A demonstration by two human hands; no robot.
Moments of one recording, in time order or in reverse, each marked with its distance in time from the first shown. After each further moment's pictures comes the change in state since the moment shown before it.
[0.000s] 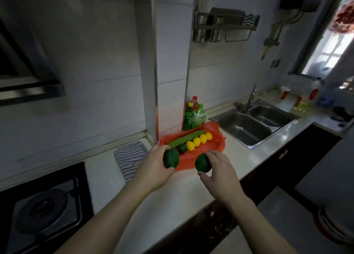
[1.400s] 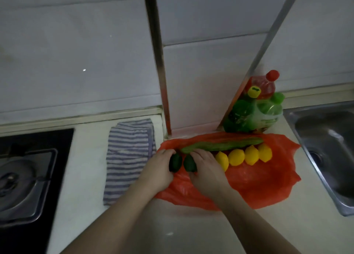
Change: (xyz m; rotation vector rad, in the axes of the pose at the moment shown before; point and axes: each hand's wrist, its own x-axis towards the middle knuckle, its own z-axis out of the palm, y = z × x) left_hand 0.227 -0.162 0.175 0.136 -0.196 -0.536; right_hand 0.279 0.139 0.266 0.136 -0.593 -0.339
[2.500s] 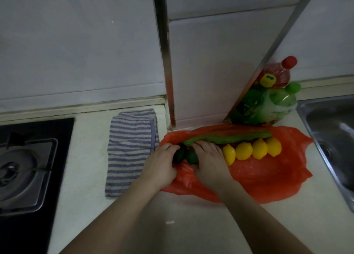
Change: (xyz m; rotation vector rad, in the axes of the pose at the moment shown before) left_hand -0.001 -0.010 0.014 0.071 0.016 0.009; right_hand 0.012 0.012 0.025 -0.128 -0.009 -0.011
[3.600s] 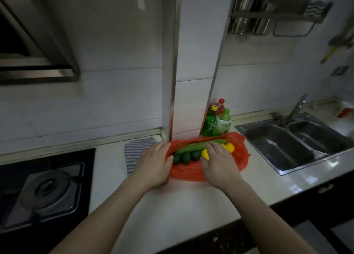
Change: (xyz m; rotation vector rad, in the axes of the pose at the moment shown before) left_hand -0.214 0.016 -0.129 0.097 0.332 0.369; right_hand -0.202 -0.163 -0.139 -0.155 0.345 0.235
